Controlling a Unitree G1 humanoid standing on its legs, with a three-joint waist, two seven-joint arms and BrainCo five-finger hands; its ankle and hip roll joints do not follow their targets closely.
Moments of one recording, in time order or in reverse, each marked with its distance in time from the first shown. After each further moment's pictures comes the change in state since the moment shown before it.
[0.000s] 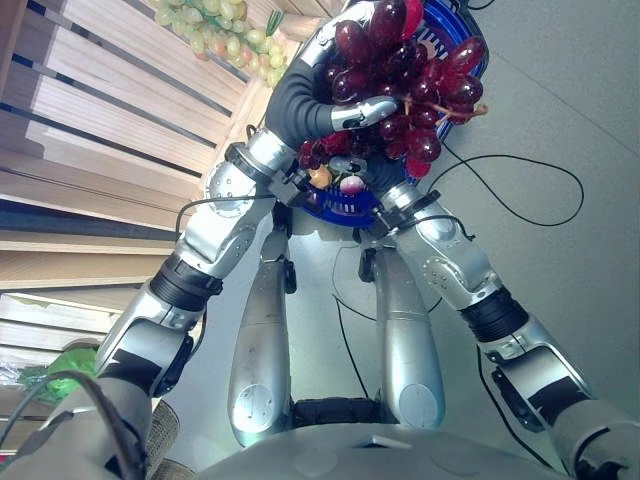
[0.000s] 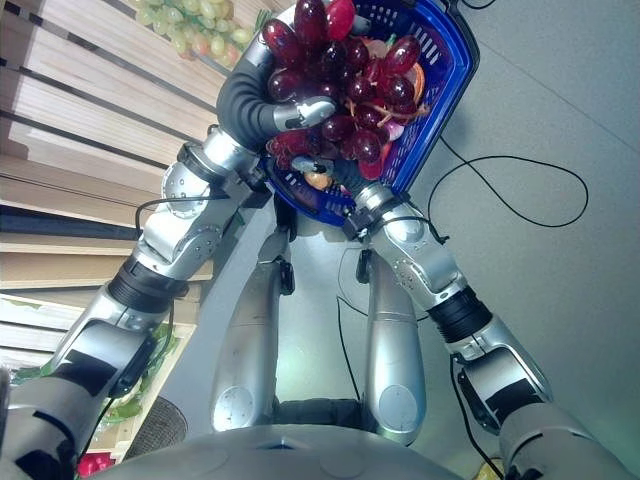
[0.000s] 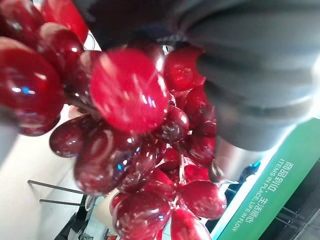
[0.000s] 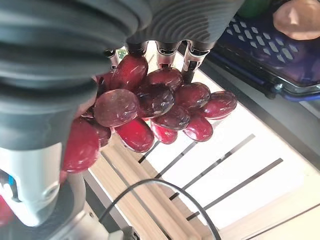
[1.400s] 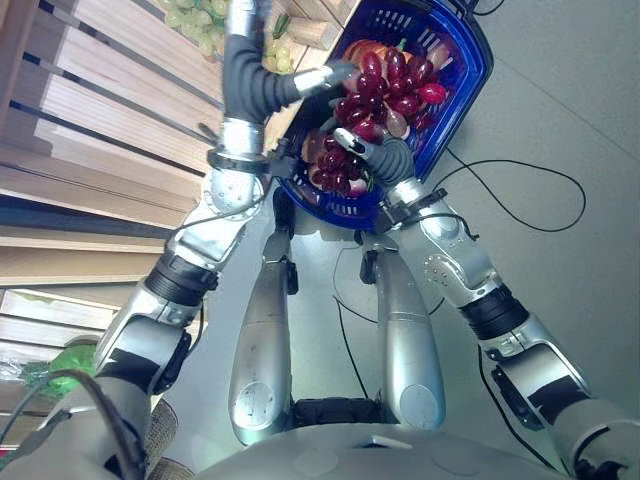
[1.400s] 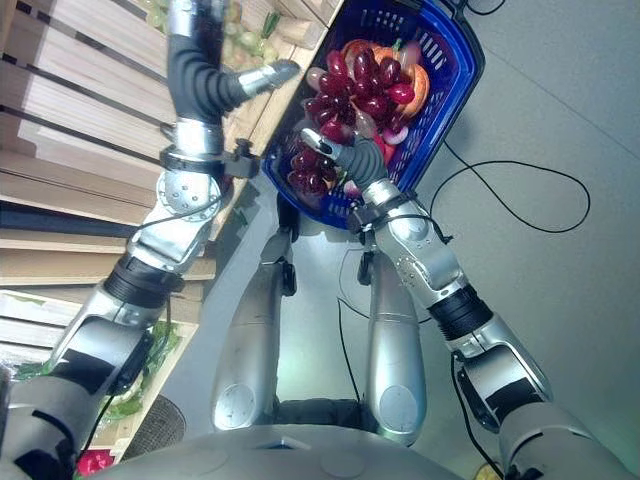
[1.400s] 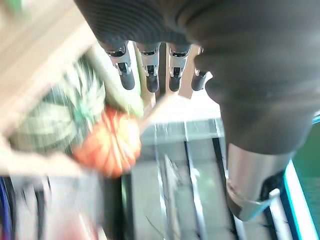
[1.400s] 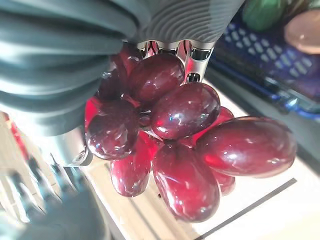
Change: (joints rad) left arm 0.008 0.030 0.104 0.107 0.560 -0.084 0.706; right arm 0.006 -0.003 -0.048 0.059 -0.009 -0.065 -0.040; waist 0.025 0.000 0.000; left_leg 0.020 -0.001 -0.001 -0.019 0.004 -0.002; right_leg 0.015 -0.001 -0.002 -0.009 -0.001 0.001
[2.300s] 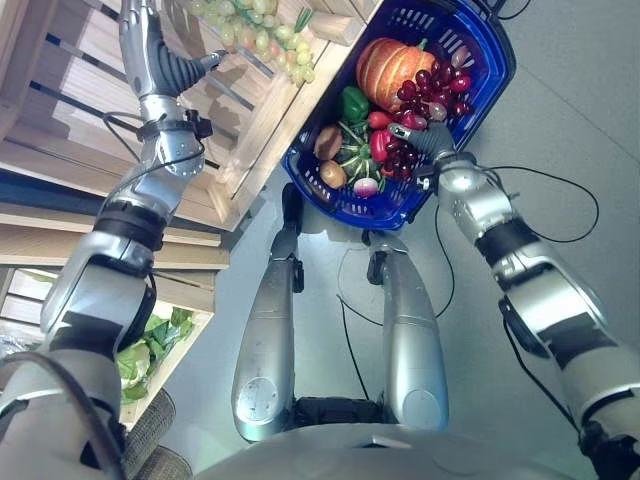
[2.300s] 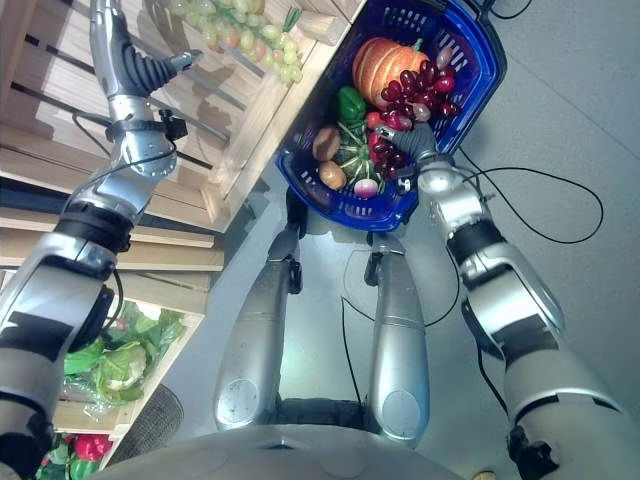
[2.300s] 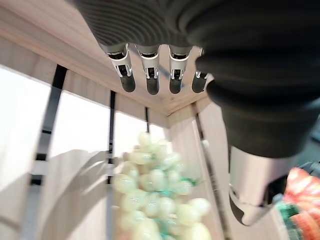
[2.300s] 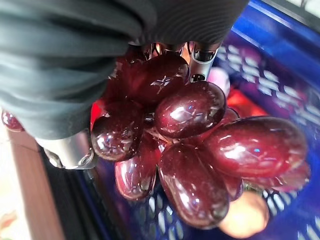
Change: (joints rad) left arm -0.310 0.191 -0.154 0.766 0.226 0.136 0.258; right arm -0.482 -0.078 0.103 0.895 -0.167 0.181 -0.139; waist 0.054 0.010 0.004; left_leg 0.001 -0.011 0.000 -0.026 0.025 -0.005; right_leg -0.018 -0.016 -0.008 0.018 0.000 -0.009
